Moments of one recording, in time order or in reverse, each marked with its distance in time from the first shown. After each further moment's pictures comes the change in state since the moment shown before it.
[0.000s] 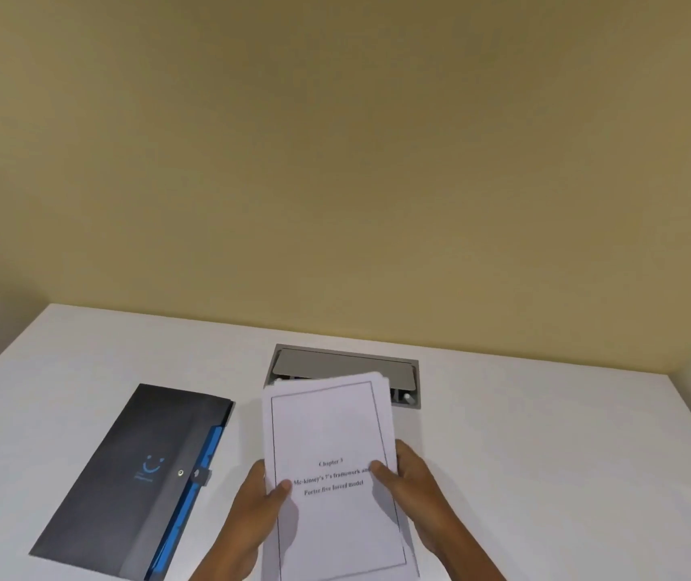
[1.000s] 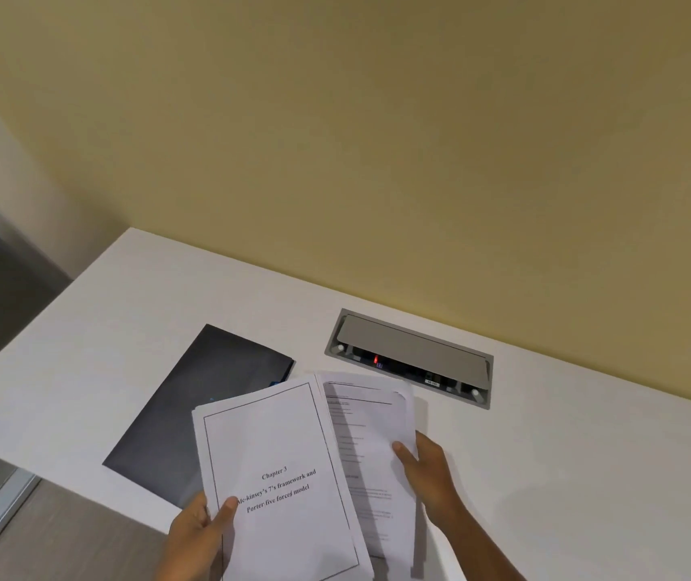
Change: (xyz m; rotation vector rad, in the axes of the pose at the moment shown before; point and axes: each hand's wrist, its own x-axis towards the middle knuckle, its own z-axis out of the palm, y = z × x) left_hand -0.017 -0.113 -0.116 -0.105 0.398 -0.129; right_hand 0.085 0.037 0.072 -0.265 0.039 0.039
